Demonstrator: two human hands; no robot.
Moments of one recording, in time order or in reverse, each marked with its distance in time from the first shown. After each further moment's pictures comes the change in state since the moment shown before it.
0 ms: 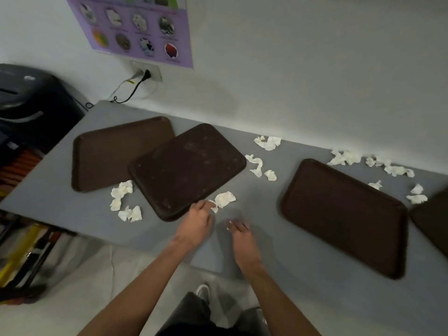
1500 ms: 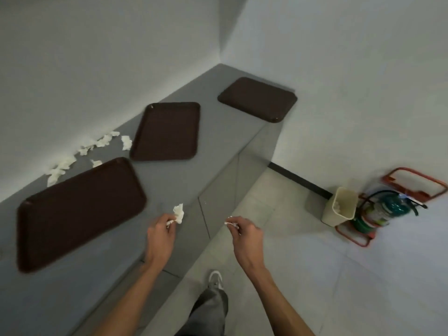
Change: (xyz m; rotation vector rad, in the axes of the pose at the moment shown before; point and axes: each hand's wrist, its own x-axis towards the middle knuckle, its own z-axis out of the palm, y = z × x) left_hand -0.157 0.456 0.298 -0.157 -0.294 0.558; right_hand -0.517 0.293 -0.185 0.541 1.036 0.997
